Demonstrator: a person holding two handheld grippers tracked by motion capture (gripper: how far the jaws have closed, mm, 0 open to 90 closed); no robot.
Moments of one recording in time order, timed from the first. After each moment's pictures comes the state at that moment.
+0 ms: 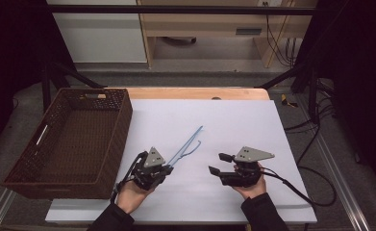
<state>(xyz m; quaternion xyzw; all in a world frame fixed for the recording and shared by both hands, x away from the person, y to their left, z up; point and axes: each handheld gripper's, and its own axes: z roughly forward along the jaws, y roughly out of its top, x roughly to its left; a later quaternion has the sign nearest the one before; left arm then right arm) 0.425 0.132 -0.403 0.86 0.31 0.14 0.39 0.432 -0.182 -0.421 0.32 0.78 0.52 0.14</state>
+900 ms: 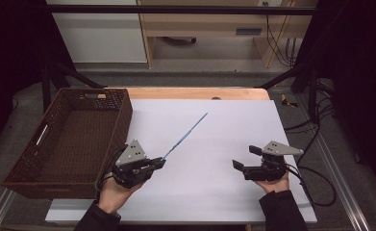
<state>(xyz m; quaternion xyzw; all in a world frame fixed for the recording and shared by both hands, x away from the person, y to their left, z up) 0.407 0.163 -0.346 0.83 0.27 0.14 0.46 0.438 -0.243 -0.414 0.39 0.75 0.50 0.18</state>
